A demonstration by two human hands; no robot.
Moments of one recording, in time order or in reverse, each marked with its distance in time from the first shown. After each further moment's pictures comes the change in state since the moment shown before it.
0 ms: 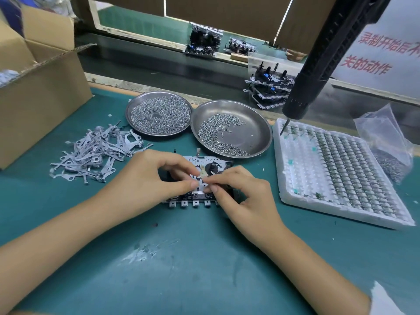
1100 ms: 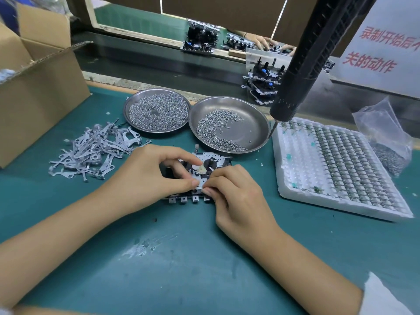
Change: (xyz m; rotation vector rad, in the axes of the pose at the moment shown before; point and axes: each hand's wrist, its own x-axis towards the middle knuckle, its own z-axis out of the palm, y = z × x) left_hand 0.002 -0.005 0.001 -0.003 -0.026 0.024; right_hand -0.007 0.001 0.010 -0.464 0.044 -0.269
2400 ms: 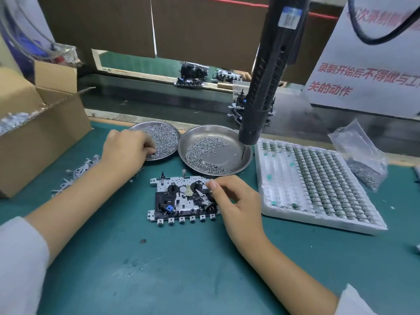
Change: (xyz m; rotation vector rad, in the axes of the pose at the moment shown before) left_hand 0.083 -0.014 -0.043 0.967 0.384 -0.114; right_hand 0.009 0.011 -0.011 0.599 0.212 0.475
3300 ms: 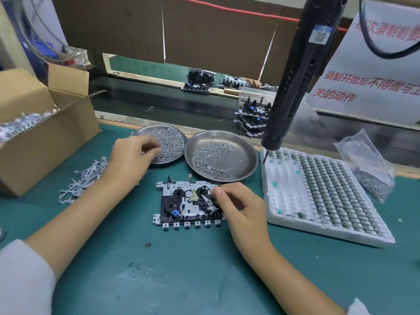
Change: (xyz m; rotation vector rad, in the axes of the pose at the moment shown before) left_hand -0.019 -0.002 -0.001 -0.447 0.152 -0.060; right_hand 0.000 0.001 0.000 0.028 -0.017 0.004
